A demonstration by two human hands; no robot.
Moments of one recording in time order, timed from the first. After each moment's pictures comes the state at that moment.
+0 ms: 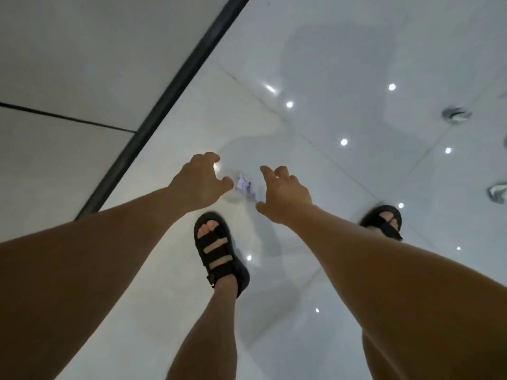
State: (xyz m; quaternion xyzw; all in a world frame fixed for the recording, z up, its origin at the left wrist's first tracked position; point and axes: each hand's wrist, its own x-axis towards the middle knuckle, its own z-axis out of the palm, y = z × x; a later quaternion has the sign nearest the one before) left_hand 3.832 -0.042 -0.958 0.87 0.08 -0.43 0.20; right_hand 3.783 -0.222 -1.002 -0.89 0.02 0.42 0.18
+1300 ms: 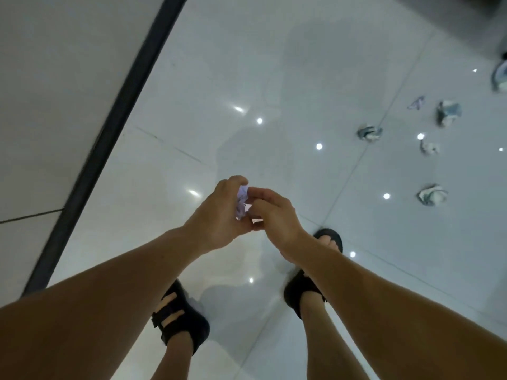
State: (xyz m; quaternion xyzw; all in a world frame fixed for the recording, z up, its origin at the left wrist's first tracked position) left_hand 3.867 -0.242 -0.954 0.83 -0.13 -0.40 0.38; right_hand 3.821 -0.378 -0.943 -0.57 0.36 0.29 0.68
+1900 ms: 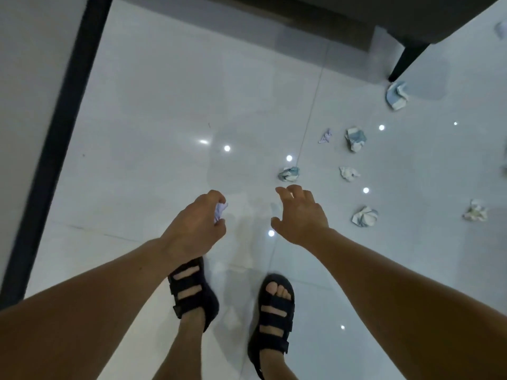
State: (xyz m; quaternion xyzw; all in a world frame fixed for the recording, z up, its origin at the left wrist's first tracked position) left_hand 3.955 -0.440 -0.959 0.86 -0.19 -0.41 0.25; right_hand 3.856 -0.639 -0.985 -0.89 0.21 0.36 0.18
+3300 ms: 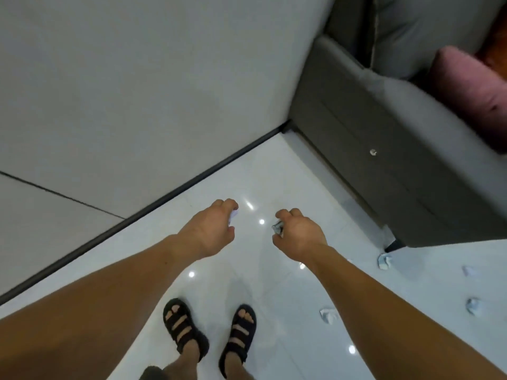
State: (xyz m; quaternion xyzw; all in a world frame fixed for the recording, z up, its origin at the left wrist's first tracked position) left_hand 3.890 -0.326 -0.541 0.92 0.01 -0.26 0.29; right_hand 3.915 -0.538 -0.577 -0.94 -0.08 0.30 0.11
